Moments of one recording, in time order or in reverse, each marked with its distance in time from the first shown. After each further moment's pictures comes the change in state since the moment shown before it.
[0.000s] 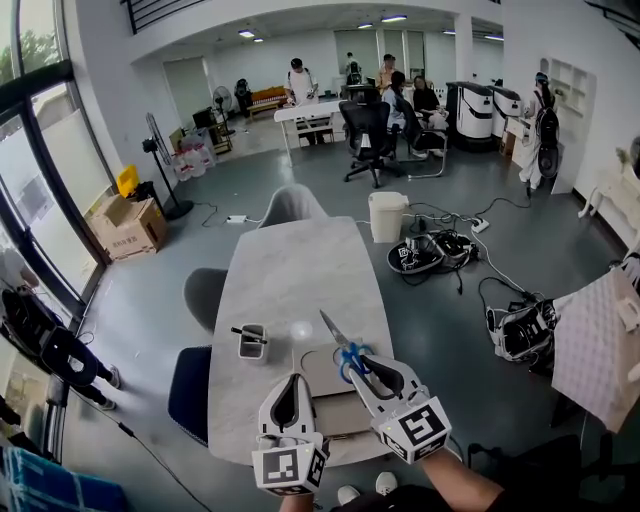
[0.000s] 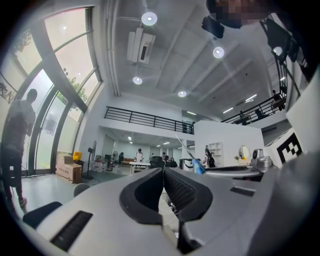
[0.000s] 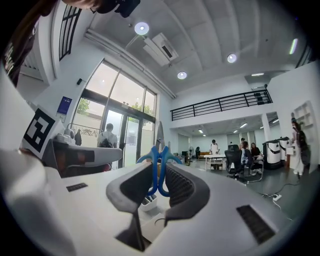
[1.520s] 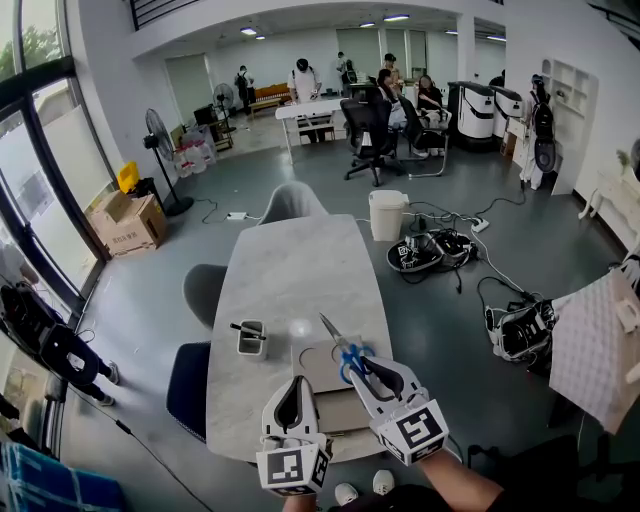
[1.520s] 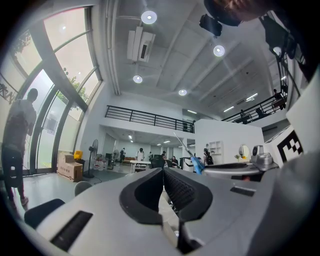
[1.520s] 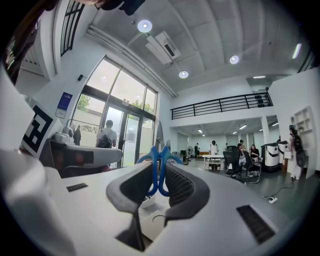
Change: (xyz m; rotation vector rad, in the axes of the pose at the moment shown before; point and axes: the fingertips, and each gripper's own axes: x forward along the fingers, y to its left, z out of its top) left arm -0.004 -0.003 -0.007 0.000 0.017 0.005; right arm -0.003 0.004 -0.002 -0.036 0.024 -0.012
